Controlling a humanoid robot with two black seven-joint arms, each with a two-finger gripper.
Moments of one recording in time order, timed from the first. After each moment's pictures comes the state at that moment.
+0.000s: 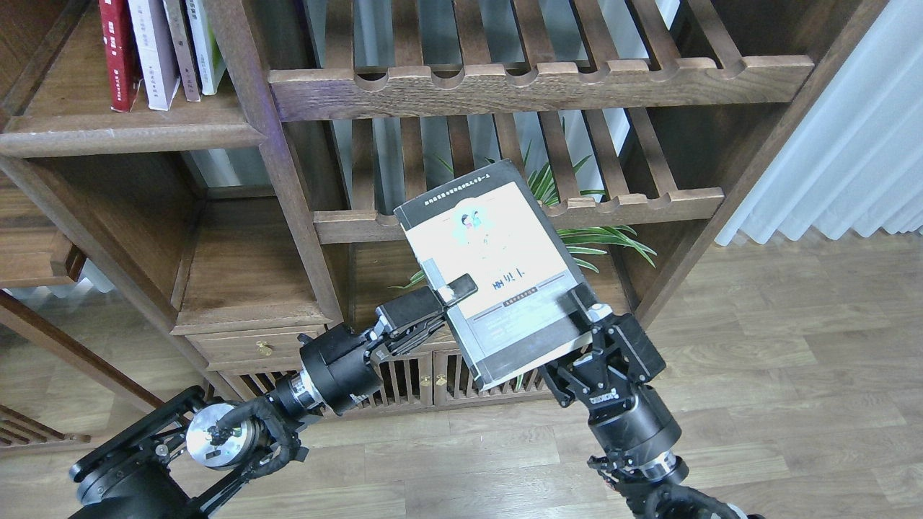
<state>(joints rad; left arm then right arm) -0.26 0.14 -0.76 -1.38 -0.35 -0.49 0.30 -0.30 0.01 1.28 1.52 0.51 0.58 -0.49</state>
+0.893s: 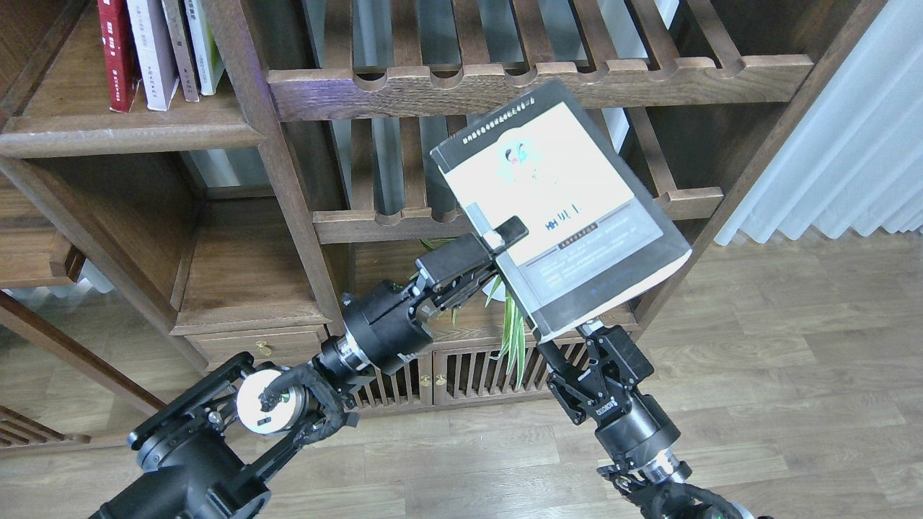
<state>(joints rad) -0.37 0.00 -0.83 -1.38 -0.32 -0.49 0.29 -0.29 0.02 1.30 1.39 0.41 0.48 -0.49</state>
